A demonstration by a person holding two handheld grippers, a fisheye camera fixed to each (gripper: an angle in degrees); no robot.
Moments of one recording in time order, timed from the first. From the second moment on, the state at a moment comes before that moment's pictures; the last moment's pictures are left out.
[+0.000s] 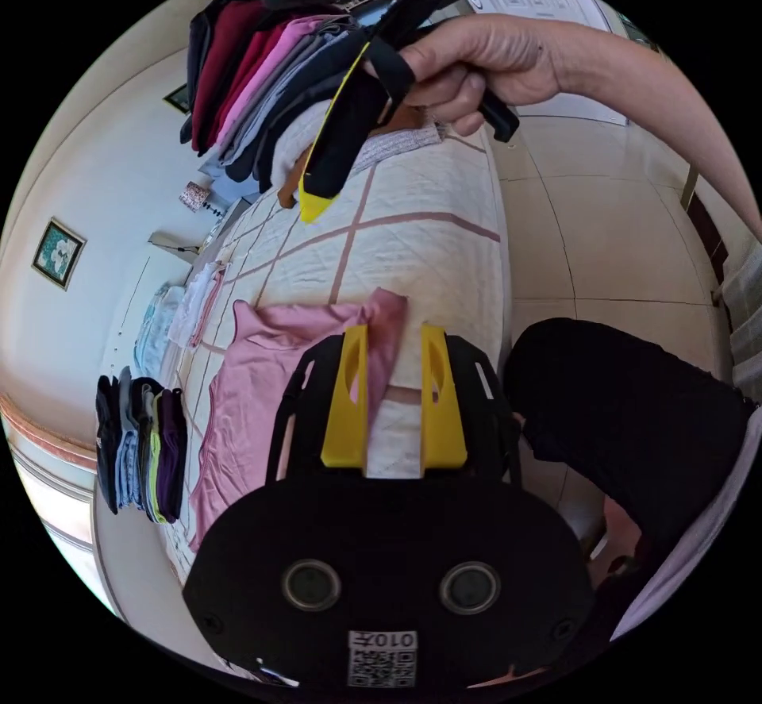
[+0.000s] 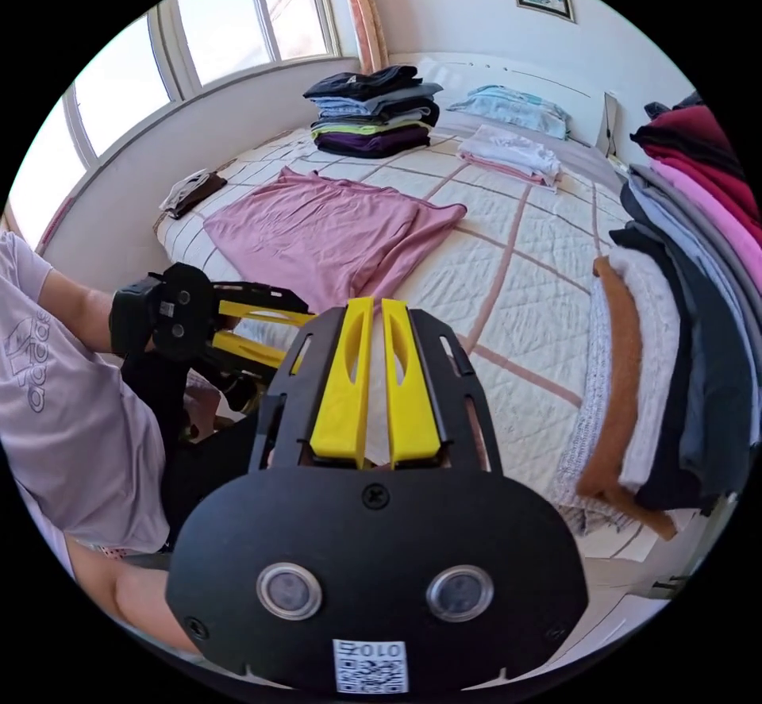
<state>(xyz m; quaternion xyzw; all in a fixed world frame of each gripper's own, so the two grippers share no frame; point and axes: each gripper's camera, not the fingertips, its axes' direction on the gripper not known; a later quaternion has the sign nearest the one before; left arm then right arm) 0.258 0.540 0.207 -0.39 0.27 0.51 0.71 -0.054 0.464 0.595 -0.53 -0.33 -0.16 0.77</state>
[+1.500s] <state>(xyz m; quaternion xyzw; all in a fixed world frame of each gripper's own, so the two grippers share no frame) -0.387 0.423 0.112 -0.27 0.14 -0.33 0.89 -0.616 0.383 0.819 -0.65 -0.28 -0.38 0.60</state>
